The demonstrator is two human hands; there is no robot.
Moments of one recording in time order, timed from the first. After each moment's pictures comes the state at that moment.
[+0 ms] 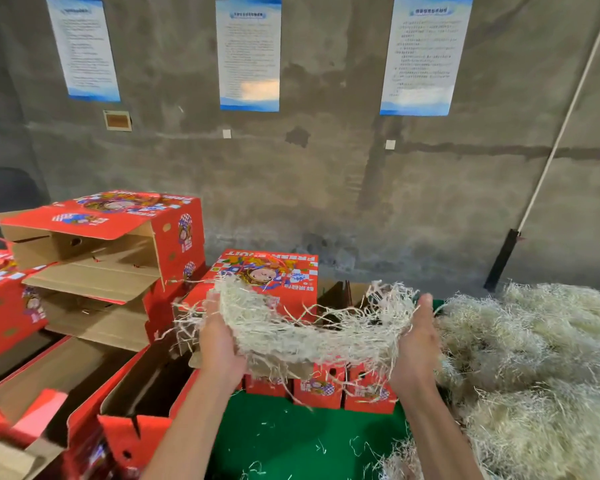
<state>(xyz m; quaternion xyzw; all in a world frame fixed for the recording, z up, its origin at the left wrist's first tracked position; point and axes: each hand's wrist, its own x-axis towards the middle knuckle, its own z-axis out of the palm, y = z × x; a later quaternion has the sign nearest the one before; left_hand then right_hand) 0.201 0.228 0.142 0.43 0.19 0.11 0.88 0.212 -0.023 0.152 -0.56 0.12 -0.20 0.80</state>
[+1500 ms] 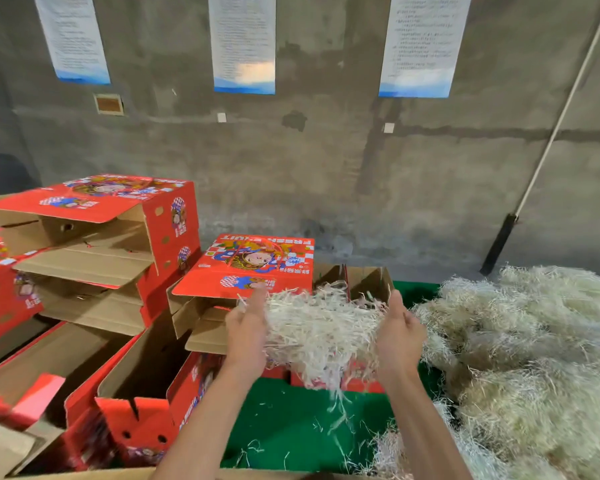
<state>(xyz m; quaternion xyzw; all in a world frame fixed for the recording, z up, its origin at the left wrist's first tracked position) 0.203 0.173 0.125 0.54 0.20 0.13 0.81 0.210 -0.008 0.123 -0.60 0.10 -0.19 0.77</state>
